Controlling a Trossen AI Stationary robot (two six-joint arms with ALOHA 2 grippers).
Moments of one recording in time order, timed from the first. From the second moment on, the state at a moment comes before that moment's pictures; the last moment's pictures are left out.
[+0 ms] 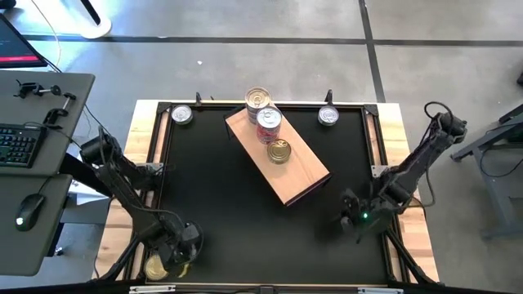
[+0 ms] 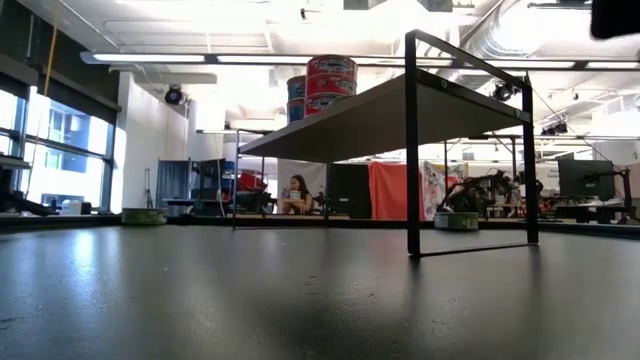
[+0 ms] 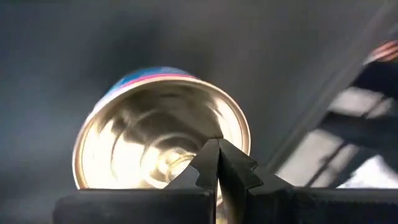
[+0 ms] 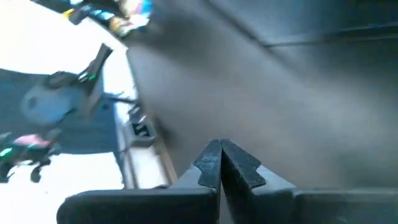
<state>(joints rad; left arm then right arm) -0.95 1.58 0.87 -0.61 0.05 -1.56 0.84 0.99 0.54 -0.24 0.46 1.46</state>
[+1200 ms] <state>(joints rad) -0.43 1.91 1.38 -0.28 -0.03 -0.42 0.77 1.70 1.02 -0.18 0.30 1.20</state>
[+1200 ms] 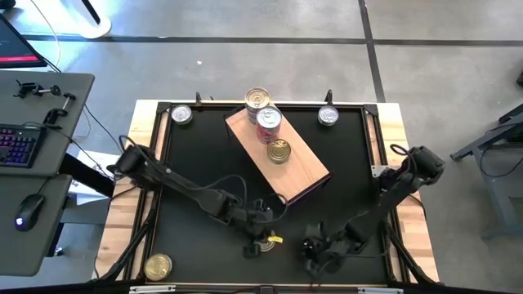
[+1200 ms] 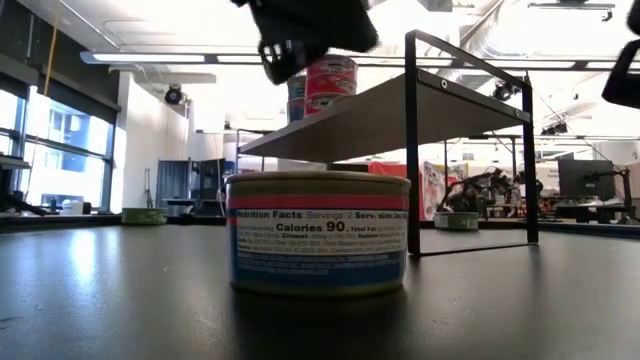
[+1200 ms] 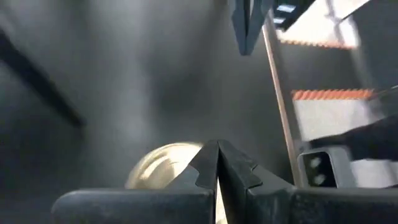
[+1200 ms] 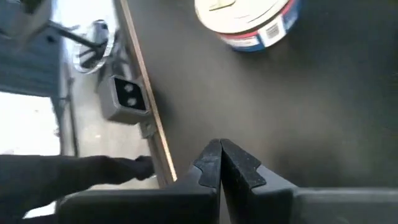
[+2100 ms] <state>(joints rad) -0.56 1.86 1.08 -0.06 -0.38 -0.36 0.57 1.92 1.15 -0.31 0.24 1.43</state>
